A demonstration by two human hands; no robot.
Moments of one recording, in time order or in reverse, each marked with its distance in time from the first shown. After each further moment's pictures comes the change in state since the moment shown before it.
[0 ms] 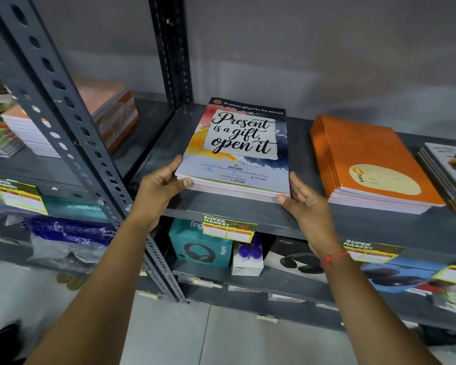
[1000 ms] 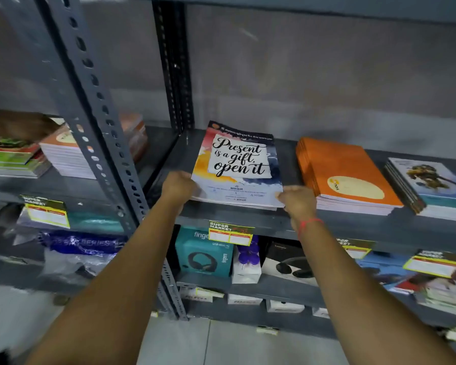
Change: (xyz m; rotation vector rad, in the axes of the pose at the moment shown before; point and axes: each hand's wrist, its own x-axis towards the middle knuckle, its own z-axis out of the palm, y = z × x) left_hand 0.003 0.064 0.020 0.281 0.135 -0.257; right_hand 0.003 -0.069 0.020 -0.130 0.365 0.257
